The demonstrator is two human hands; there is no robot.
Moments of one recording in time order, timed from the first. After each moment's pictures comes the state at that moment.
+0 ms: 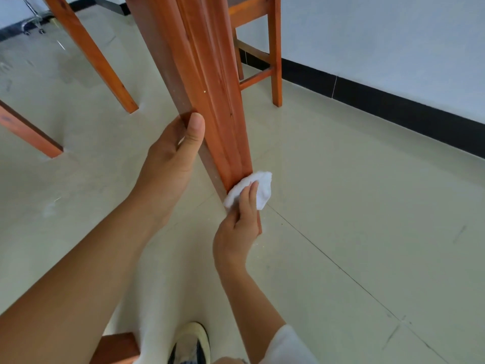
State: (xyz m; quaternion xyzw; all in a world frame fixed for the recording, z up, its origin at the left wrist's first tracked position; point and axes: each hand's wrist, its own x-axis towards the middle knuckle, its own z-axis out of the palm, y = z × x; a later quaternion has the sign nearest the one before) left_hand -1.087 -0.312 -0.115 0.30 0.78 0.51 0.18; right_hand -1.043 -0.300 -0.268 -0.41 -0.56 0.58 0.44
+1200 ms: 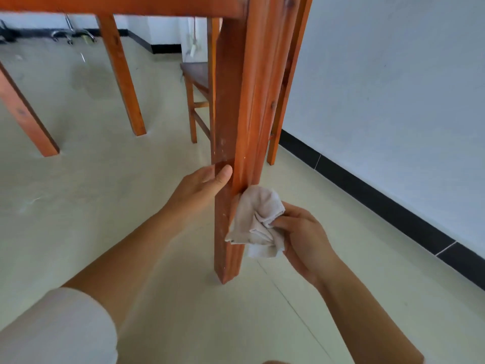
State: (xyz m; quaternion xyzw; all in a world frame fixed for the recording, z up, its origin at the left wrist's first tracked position) left_hand -1.099 -0.325 -0.105 0.30 0.78 0.51 0.22; right_hand -0.938 -0.212 -0.120 -0.19 -0.62 0.74 0.15
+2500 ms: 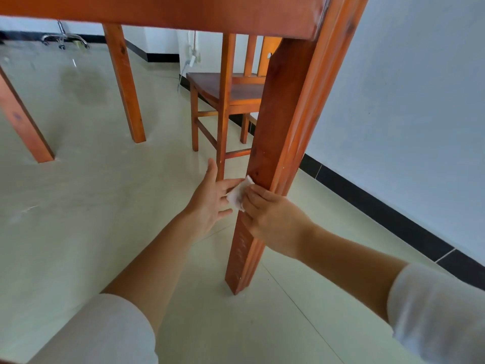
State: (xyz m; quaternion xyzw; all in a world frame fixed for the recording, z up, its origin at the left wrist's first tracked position) left_hand -1.144 -0.332 -0.113 0.19 0.63 0.61 0.44; right_hand -1.016 -0.245 -0.101 0.07 -0.89 -0.44 0.01
